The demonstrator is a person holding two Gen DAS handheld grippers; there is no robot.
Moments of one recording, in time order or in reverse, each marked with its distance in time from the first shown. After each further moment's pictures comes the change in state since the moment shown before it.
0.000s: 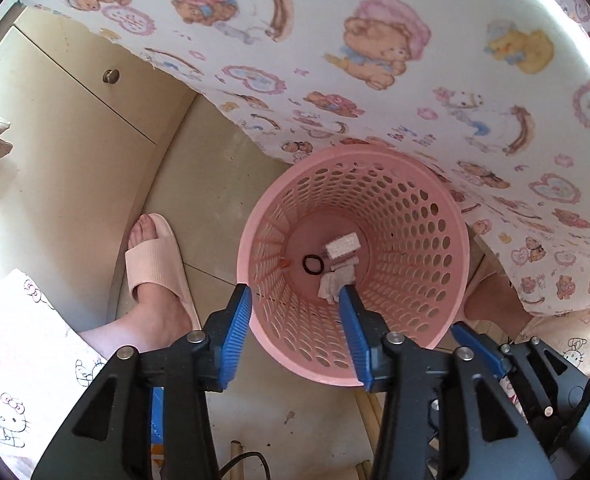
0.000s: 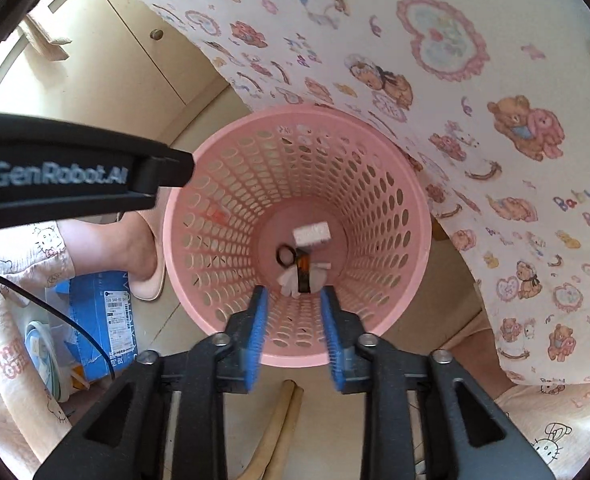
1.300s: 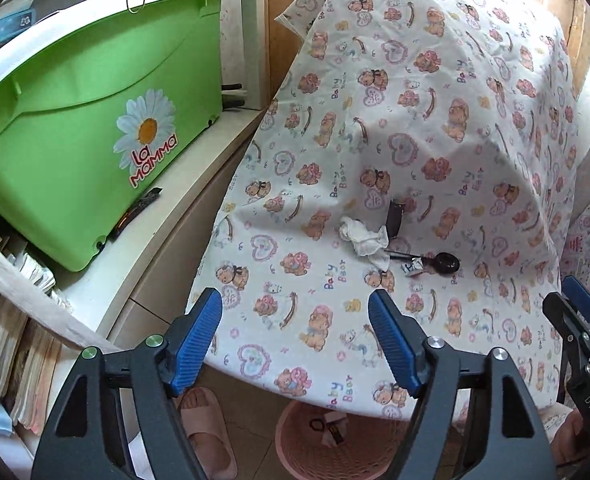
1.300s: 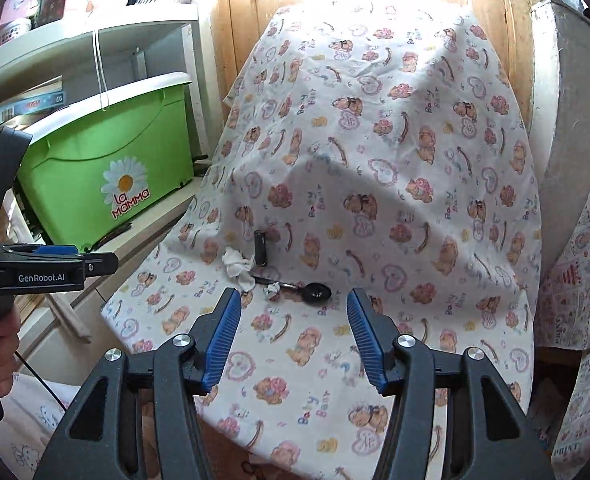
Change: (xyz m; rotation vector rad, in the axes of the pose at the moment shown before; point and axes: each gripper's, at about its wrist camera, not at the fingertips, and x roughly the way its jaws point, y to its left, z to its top) left arm -0.245 0.003 0.107 0.014 -0.564 0.018; right arm -0.261 -0.107 0.078 0.143 -0.794 -0.071
